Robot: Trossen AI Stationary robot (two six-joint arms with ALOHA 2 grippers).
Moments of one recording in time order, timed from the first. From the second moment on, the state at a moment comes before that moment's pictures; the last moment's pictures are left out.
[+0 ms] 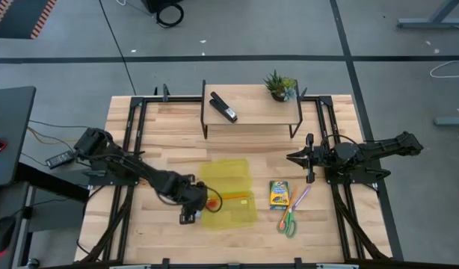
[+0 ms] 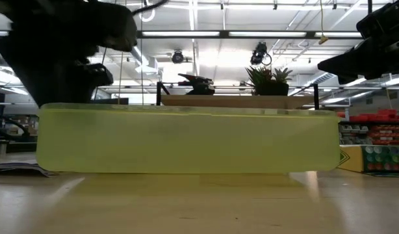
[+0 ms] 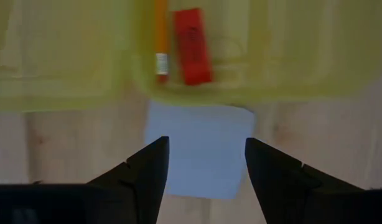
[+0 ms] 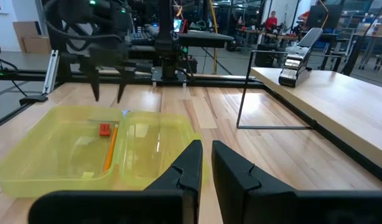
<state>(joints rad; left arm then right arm) -0.47 1.65 1.04 -0.63 -0.04 -0.51 0.21 0.12 0.02 0.02 0.32 -0.05</state>
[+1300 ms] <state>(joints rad) -0.49 1.77 1.04 -0.63 -0.06 -0.44 0.21 0.12 0.02 0.02 0.32 -0.05</state>
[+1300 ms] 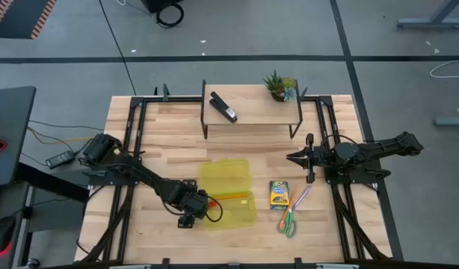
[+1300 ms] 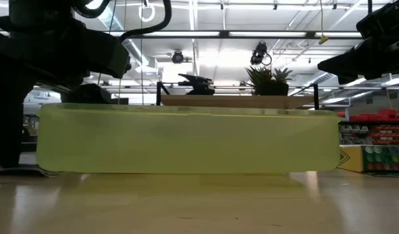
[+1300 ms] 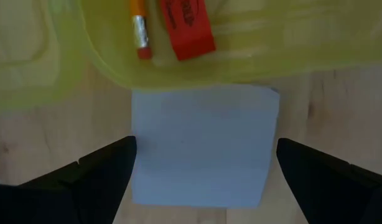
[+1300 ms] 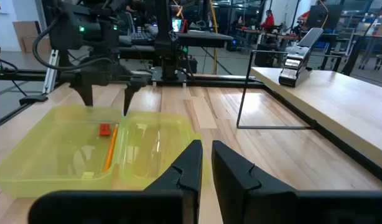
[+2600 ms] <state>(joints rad) -0.51 1.82 1.04 -0.62 -0.11 -0.49 0.21 0.12 0.02 0.02 0.32 -0.05</state>
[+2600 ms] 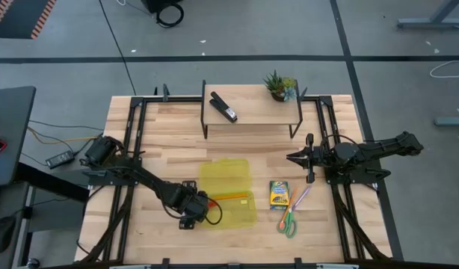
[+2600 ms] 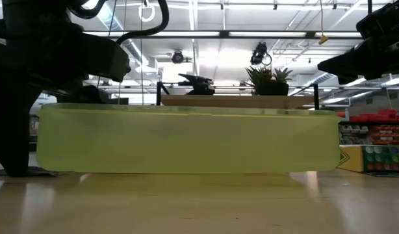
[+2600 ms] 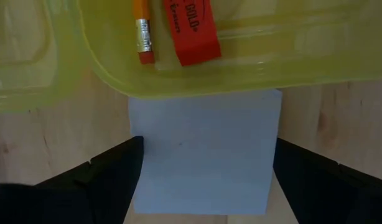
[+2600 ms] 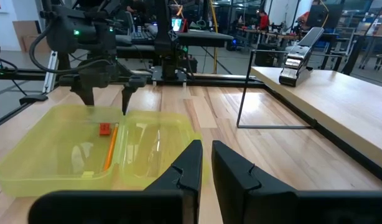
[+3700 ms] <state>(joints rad) -0.52 1.80 1.04 -0.60 -0.12 -0.48 0.21 0.12 0.02 0.02 0.32 -0.05</state>
